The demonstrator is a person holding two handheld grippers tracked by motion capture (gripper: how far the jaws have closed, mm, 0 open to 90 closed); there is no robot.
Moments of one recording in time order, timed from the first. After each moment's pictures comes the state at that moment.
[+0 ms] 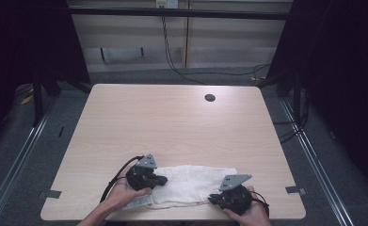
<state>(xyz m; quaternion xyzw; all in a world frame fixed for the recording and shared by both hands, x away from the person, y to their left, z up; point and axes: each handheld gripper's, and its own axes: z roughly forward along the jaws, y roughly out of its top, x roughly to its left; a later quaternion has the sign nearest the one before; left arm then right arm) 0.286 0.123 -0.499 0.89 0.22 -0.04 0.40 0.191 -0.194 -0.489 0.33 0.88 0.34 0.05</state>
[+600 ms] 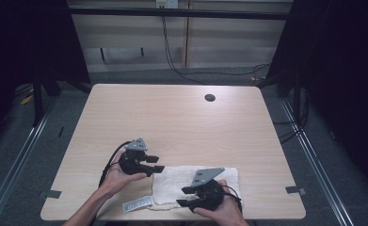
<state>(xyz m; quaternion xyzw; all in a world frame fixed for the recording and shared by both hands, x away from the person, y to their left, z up) 0.325 0.150 -0.479 0.86 0.26 -0.01 0.44 0.208 -0.108 -0.466 0.26 0.88 0.40 0.01</state>
